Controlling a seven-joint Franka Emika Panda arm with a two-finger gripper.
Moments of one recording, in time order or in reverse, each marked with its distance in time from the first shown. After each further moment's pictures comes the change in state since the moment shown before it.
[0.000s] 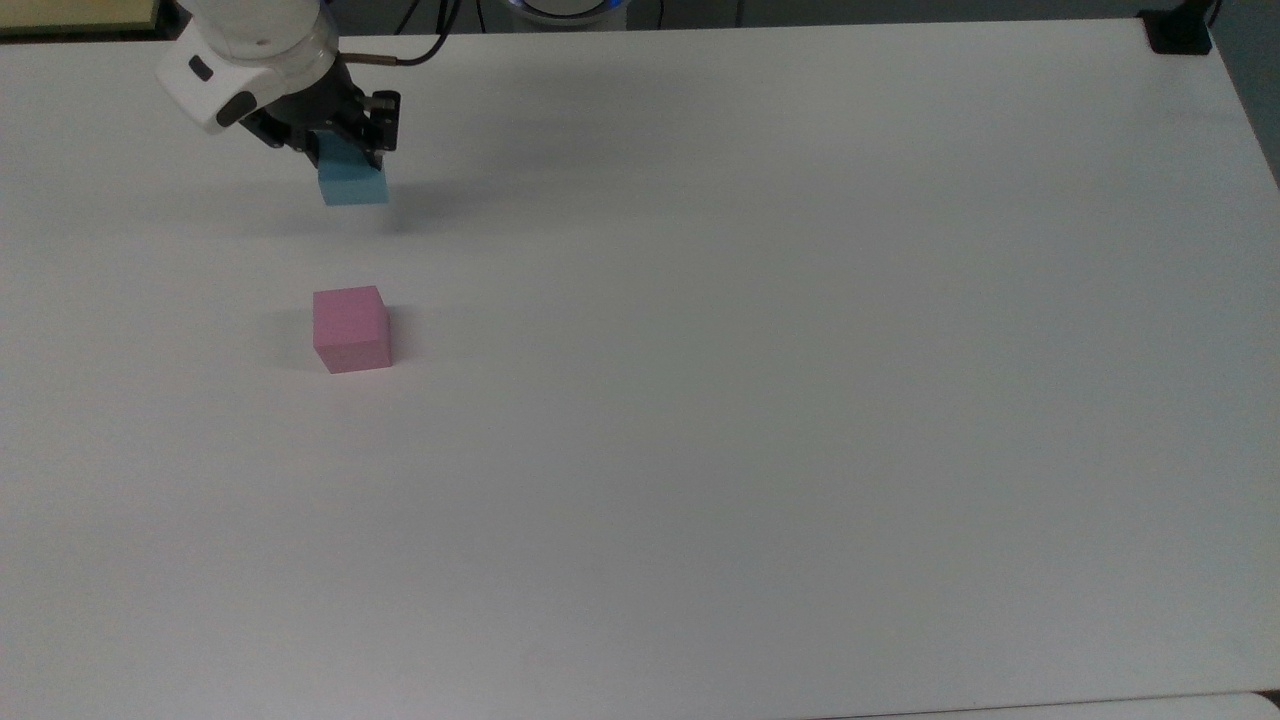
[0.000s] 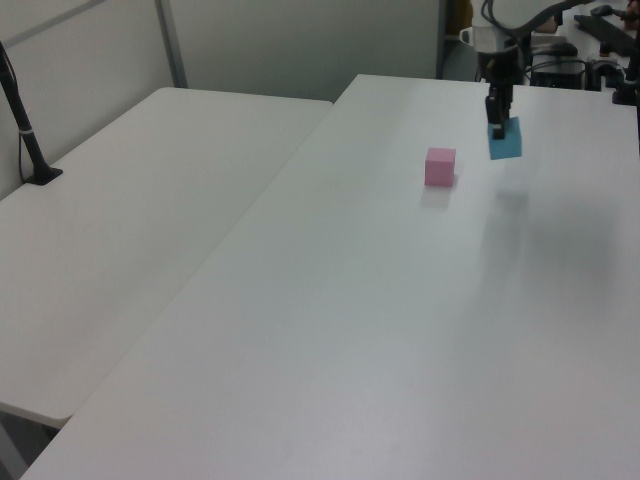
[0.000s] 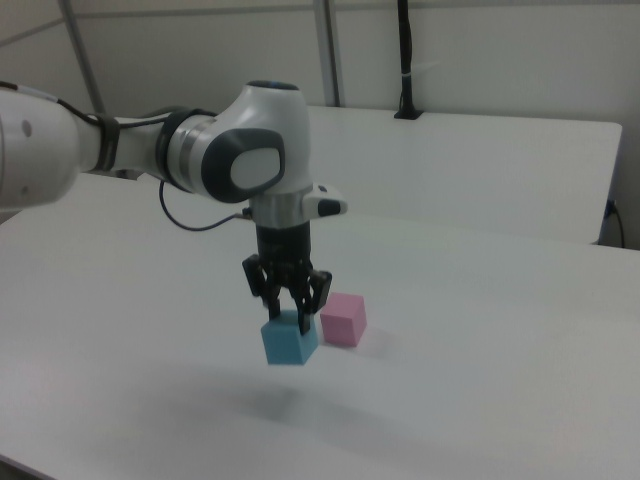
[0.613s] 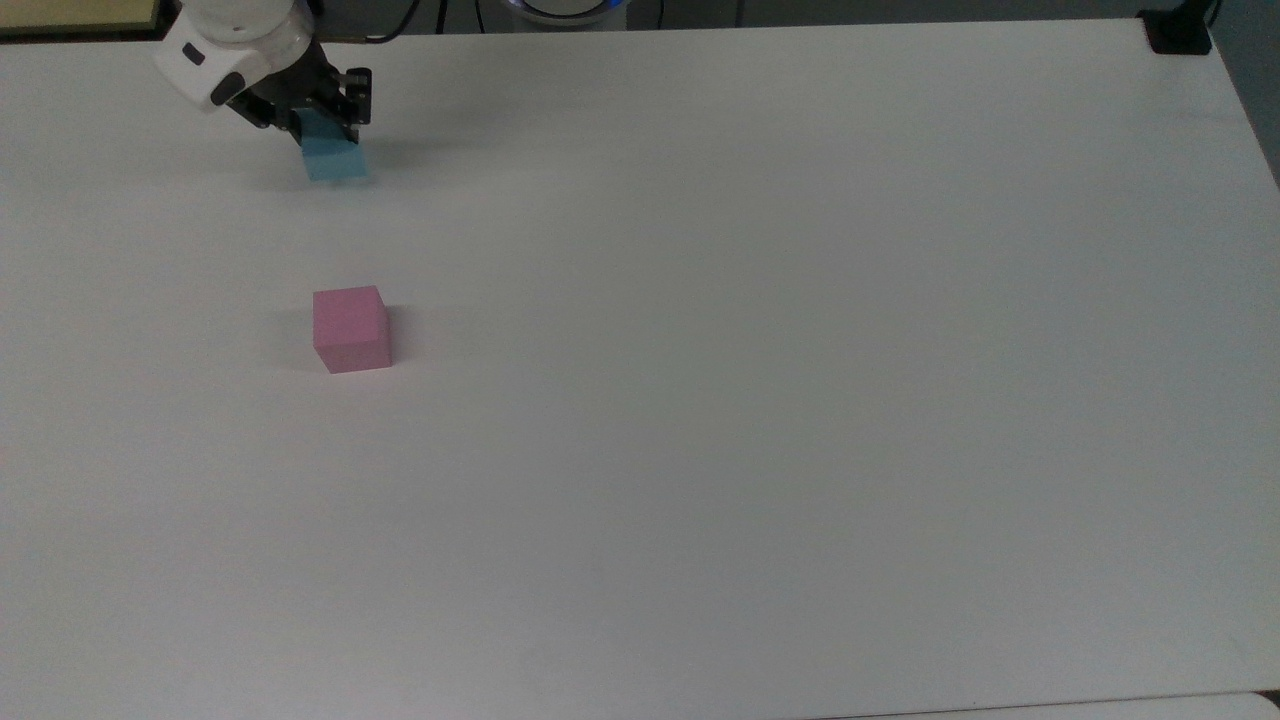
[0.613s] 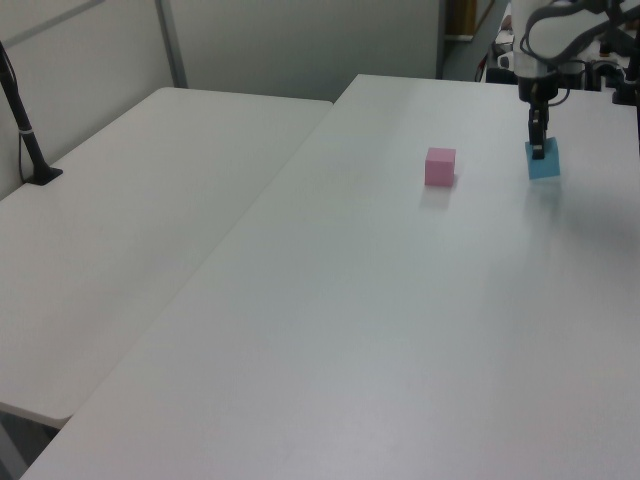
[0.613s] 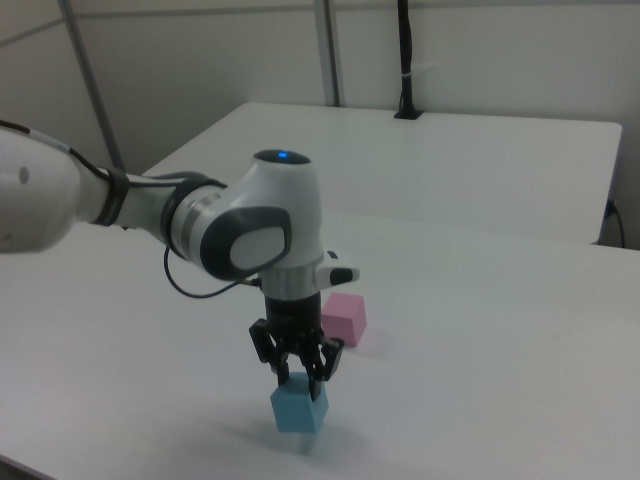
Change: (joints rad) arm -0.118 -0.075 -0.001 -0.260 -0.014 0.197 -0.167
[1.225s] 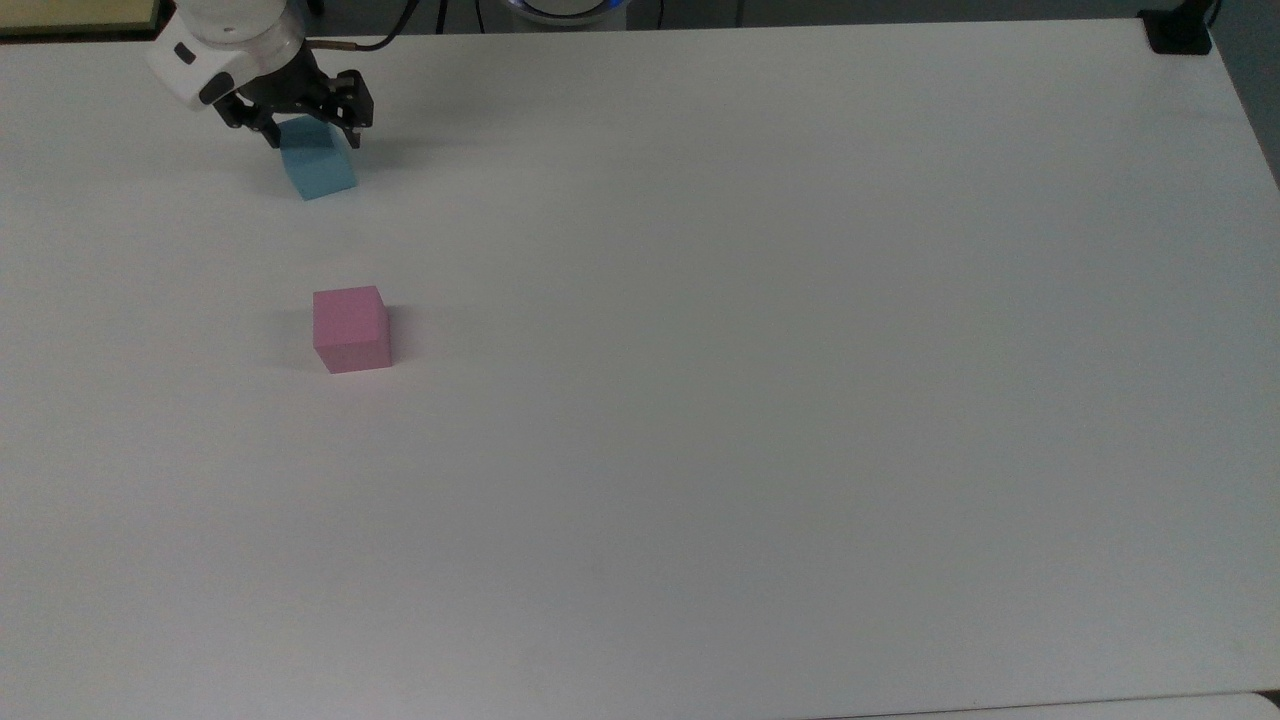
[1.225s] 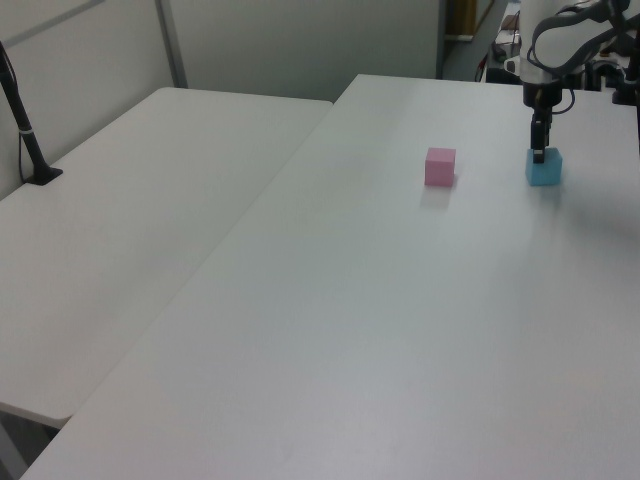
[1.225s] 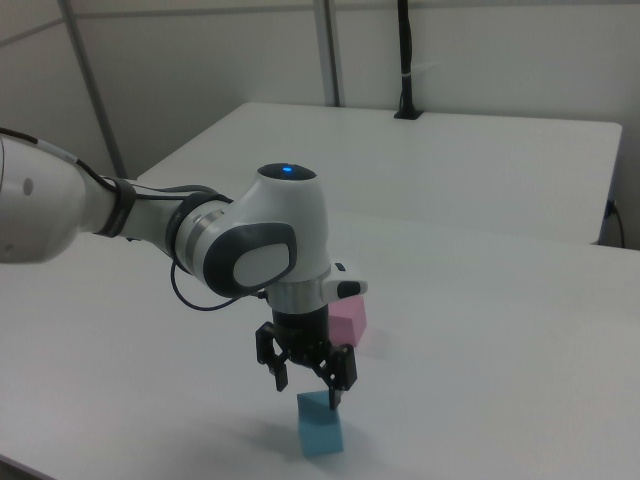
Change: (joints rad) arm -0.035 0.000 0.000 -0.037 0.001 0.072 0.001
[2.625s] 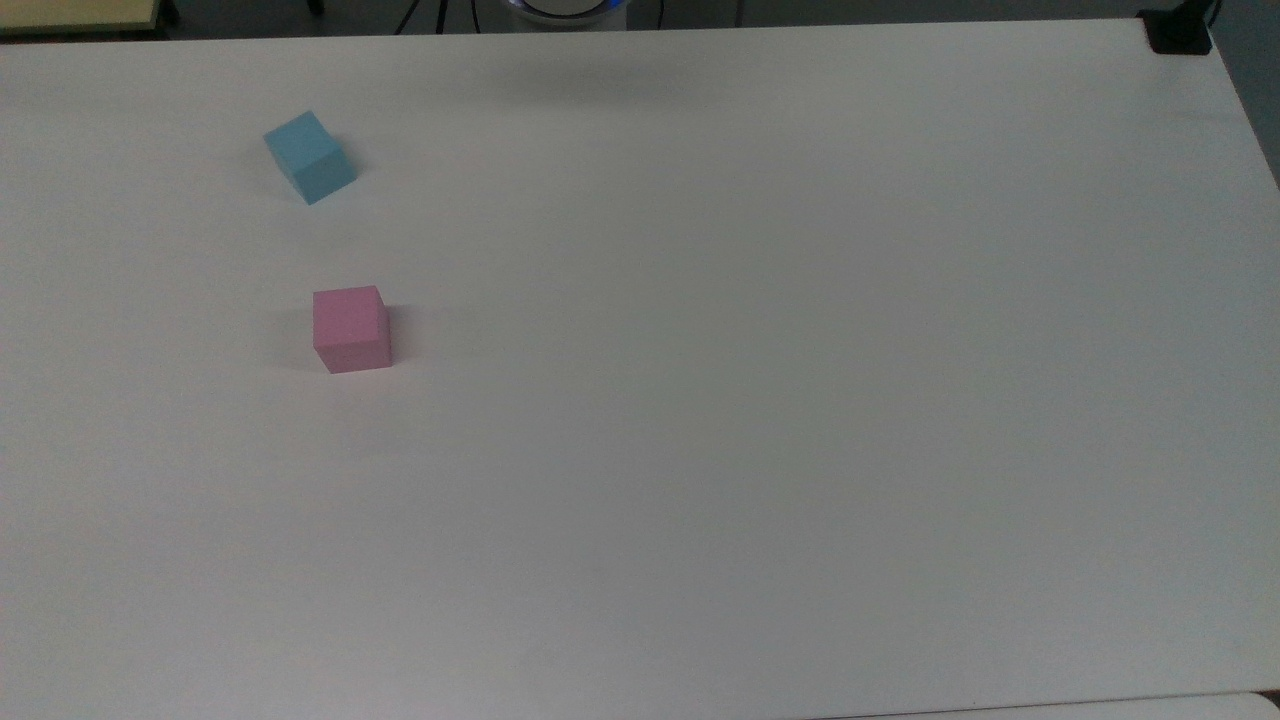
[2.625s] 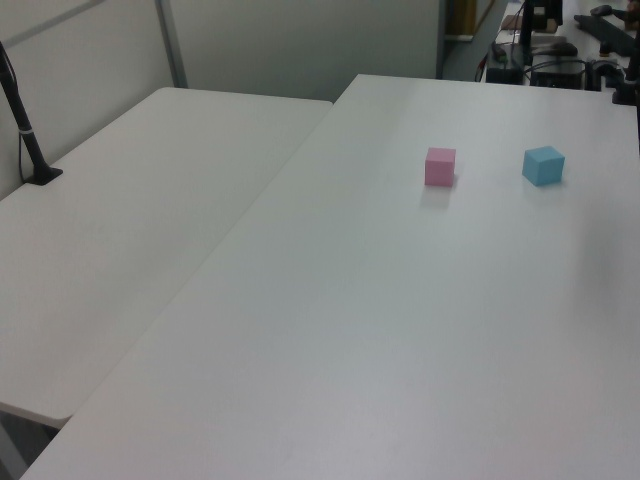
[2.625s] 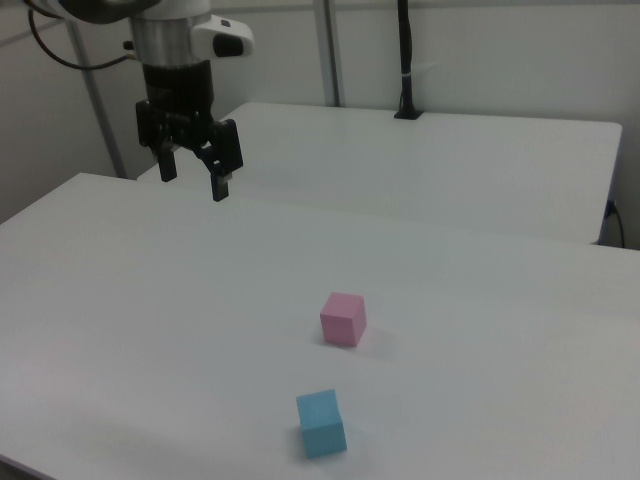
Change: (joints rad) arm 0.201 -0.164 -0.004 0.601 0.150 -0.740 0.288
